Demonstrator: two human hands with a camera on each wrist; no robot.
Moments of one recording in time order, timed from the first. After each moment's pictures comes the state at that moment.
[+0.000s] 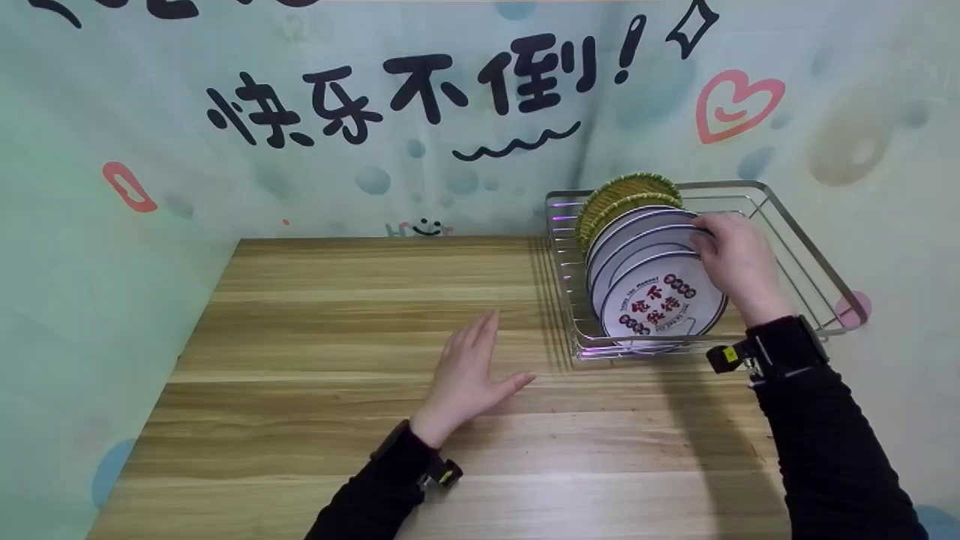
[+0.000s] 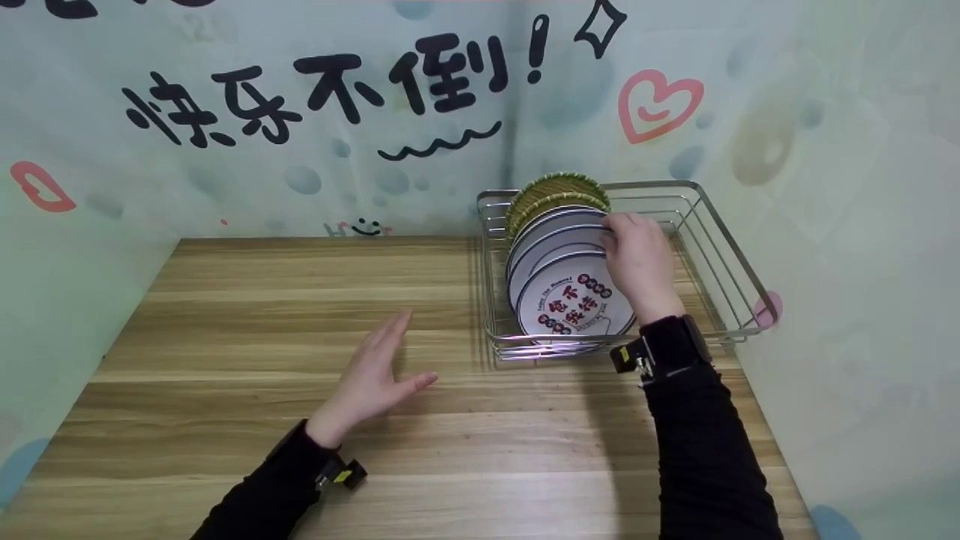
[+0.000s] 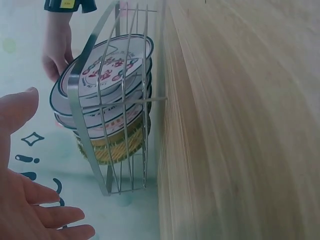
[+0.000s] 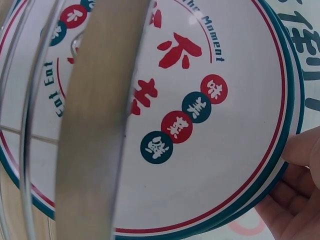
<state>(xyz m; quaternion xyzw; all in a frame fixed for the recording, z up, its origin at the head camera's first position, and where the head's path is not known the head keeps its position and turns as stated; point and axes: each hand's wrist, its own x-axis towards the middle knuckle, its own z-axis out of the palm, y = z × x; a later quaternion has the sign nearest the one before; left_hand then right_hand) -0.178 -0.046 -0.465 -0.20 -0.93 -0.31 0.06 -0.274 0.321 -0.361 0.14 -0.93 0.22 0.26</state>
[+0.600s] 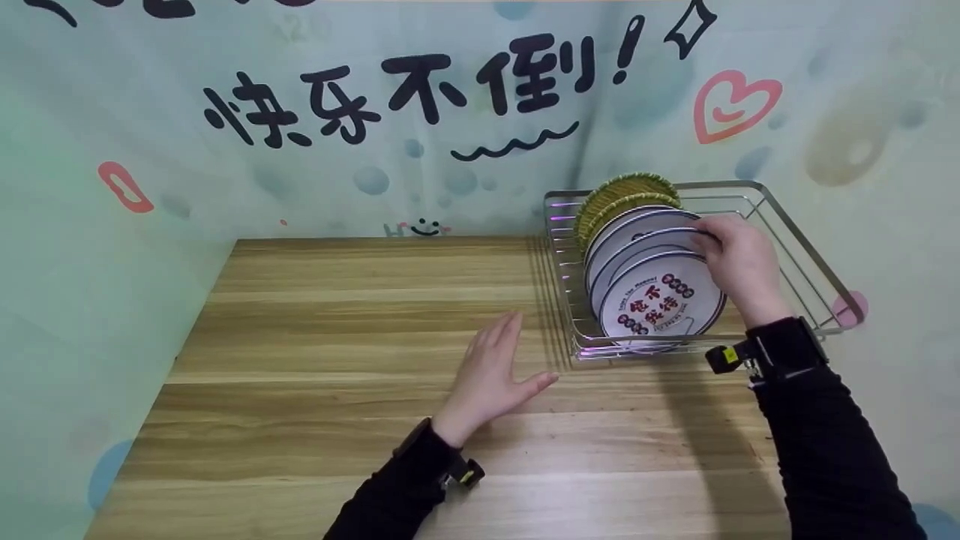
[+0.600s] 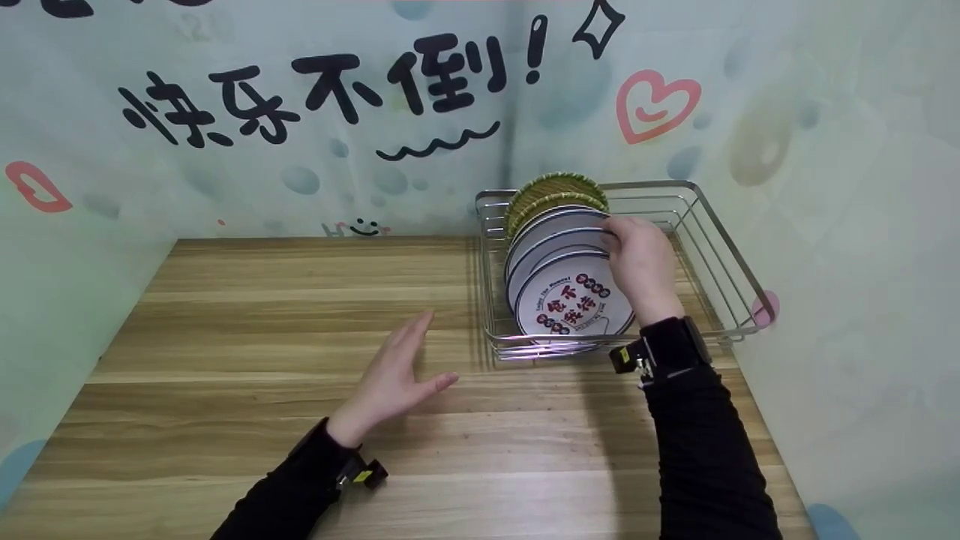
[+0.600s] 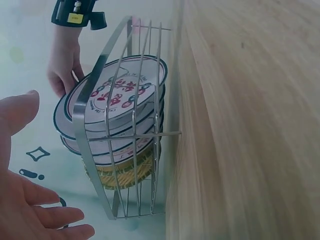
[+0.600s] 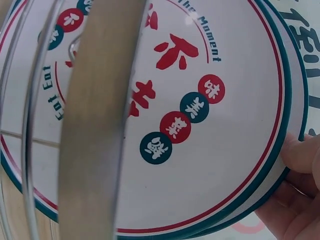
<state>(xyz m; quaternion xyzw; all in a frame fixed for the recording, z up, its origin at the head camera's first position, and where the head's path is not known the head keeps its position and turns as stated) -0.177 -0.017 -0.458 -0.22 -0.92 -0.33 0.05 -0.271 0.324 -0.360 0.12 -0.93 0.24 0.26</state>
